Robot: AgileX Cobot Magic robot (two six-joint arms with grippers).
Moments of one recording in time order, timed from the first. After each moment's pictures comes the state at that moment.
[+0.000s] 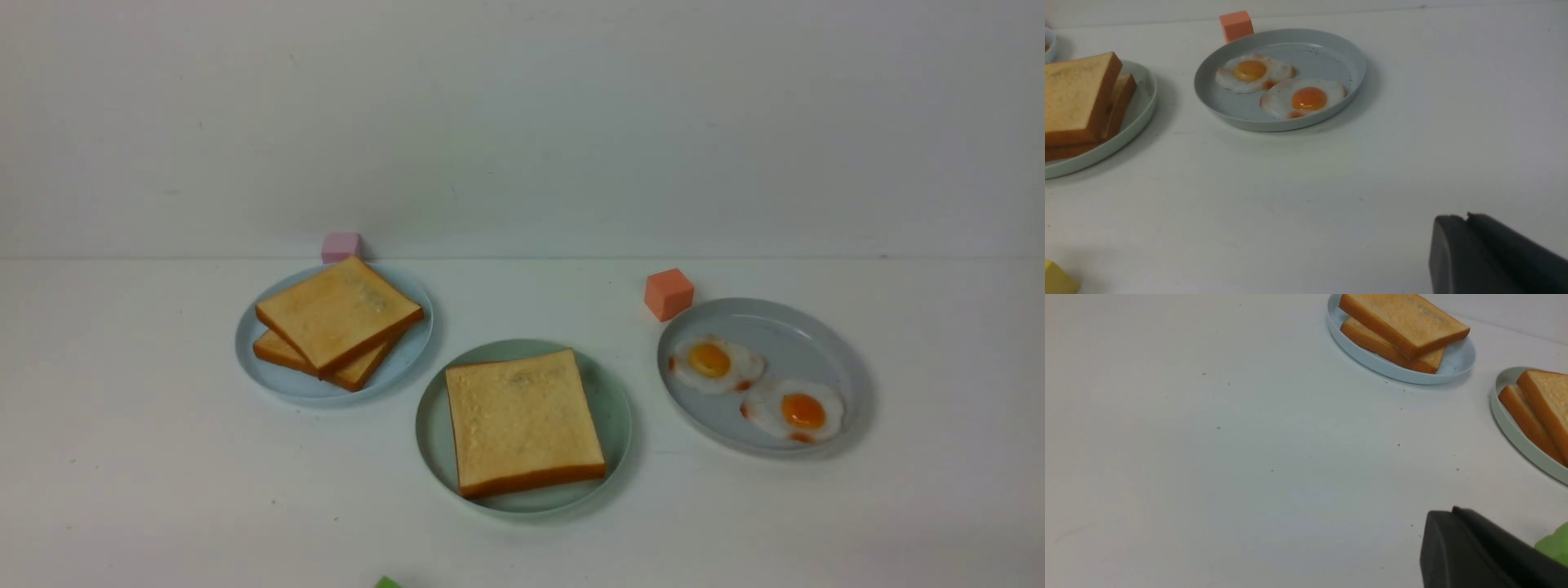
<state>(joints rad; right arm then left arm) 0.04 -0.01 0.02 0.06 0.39 0.00 -0.04 -0.01 0.03 -0.06 0.39 -0.22</state>
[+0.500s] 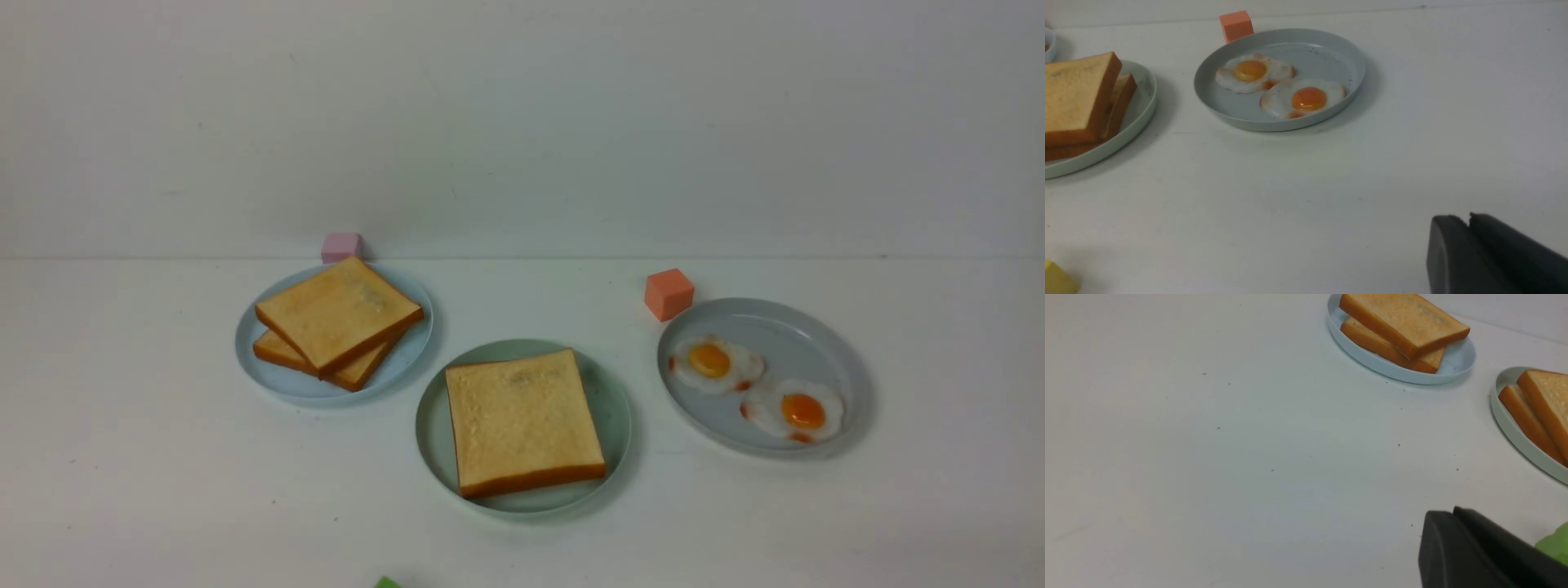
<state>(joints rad) 0.04 -0.01 0.02 0.06 0.39 0.00 -0.04 -0.01 0.03 -0.06 0.39 -0.22</state>
